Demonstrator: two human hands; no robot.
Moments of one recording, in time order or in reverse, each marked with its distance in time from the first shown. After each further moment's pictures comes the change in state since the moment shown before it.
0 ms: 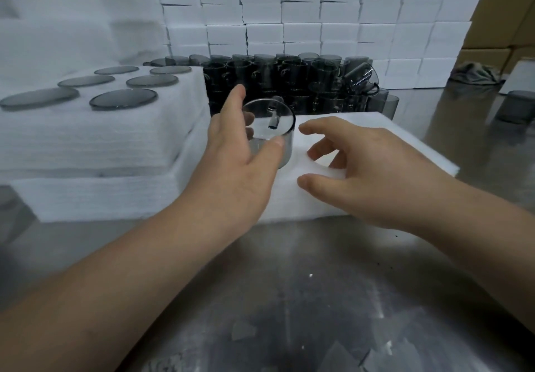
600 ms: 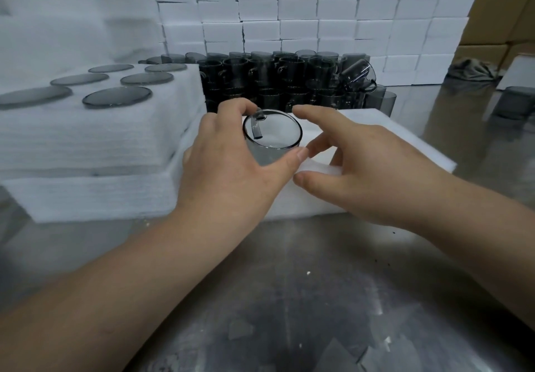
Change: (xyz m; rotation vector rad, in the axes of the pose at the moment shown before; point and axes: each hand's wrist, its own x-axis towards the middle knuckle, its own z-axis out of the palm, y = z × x) left_hand -0.006 0.012 0.005 0.294 0.114 -0.048; right_hand 0.000 0.002 0.004 0.042 0.028 -0.019
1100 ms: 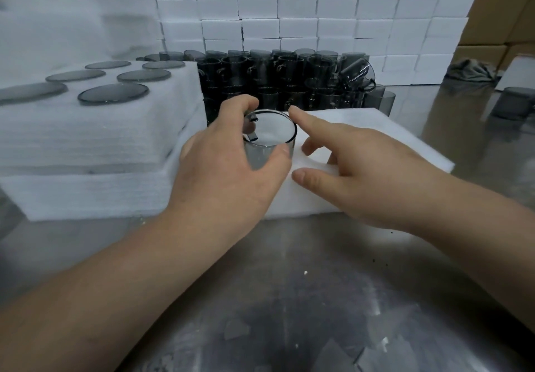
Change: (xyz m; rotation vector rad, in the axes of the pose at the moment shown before) left_hand -0.002 -0.004 -0.004 -0.029 -0.023 0.047; right_hand 0.000 0.000 -0.001 -0.101 -0.093 -0.020
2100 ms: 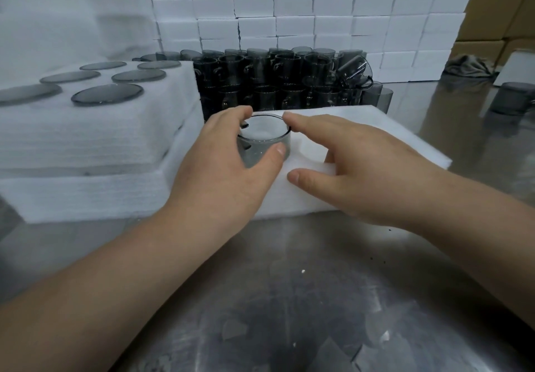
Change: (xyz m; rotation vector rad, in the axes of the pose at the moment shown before) left_hand 0.005 -0.005 0.004 -0.015 -0.017 0.029; right_hand -0.001 -0.001 -0.001 -0.003 0.037 -0.028
